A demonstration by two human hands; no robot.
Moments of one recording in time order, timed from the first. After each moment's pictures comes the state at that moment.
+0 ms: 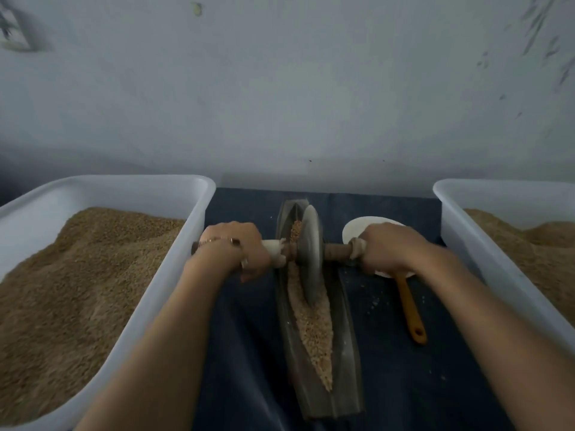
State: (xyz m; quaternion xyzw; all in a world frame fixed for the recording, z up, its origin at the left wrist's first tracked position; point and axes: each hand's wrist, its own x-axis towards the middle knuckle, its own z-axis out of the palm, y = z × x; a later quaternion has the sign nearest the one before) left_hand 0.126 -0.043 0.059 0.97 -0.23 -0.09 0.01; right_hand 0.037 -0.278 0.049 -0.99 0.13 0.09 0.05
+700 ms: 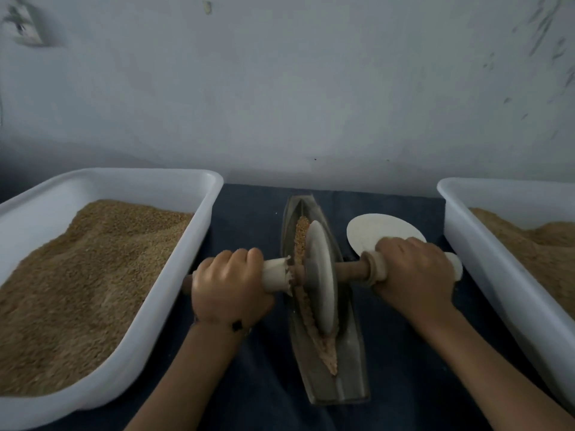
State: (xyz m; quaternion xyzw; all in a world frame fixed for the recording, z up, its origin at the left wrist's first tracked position) left_hand 0.048 -0.010 0.008 0.86 -0.30 0.41 0.09; right_hand -0.025 -0.253 0.005 -0.90 0.00 -0.42 -0.08
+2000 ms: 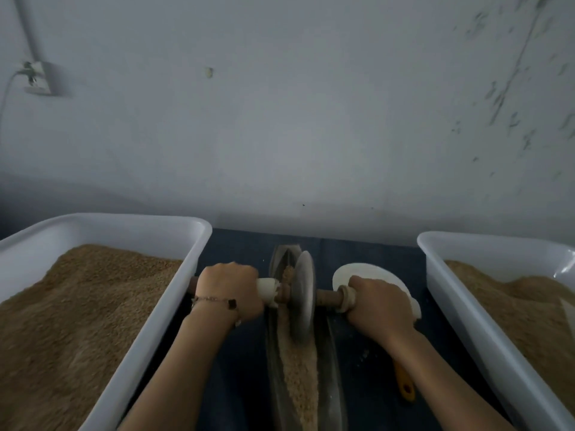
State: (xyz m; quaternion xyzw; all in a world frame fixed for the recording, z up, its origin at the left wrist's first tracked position) left_hand 0.120 -0.042 0.054 0.96 -0.26 0.09 0.00; right_hand 0.022 -0.265 0.025 -0.98 0.14 -0.14 0.05
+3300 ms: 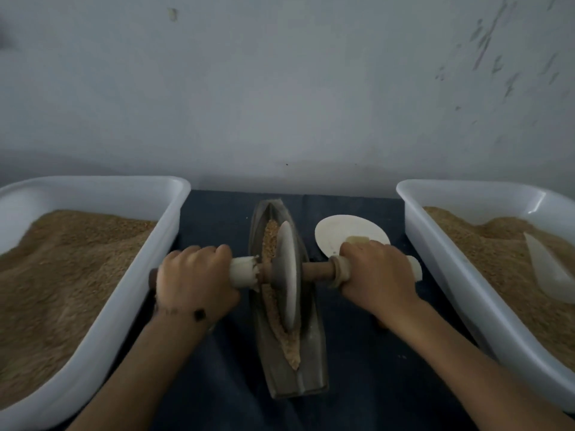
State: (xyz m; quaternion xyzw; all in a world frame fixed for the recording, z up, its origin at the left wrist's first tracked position) left_hand 0.052 -0.012 0.031 0.91 -0.31 0.26 0.04; right_hand -0.037 -0.254 0.022 -0.97 0.07 -0.25 -0.05
